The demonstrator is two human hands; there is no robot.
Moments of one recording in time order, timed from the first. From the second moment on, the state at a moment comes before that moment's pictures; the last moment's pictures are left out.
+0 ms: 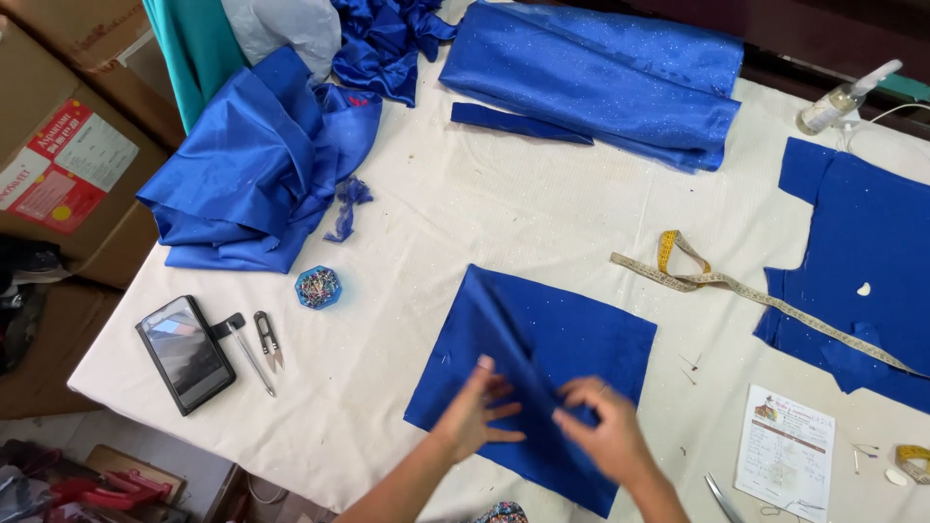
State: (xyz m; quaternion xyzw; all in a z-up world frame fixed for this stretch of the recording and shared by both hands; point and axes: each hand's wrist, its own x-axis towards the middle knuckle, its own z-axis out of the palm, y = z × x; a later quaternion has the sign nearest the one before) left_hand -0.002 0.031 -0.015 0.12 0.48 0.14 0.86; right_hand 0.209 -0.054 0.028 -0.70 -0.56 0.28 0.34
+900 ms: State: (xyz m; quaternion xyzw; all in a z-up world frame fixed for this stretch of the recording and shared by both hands) left_hand -0.063 0.153 0.011 0.23 0.42 0.00 0.88; right_hand 0.140 -0.092 0.021 -0.52 -0.64 0.56 -0.03
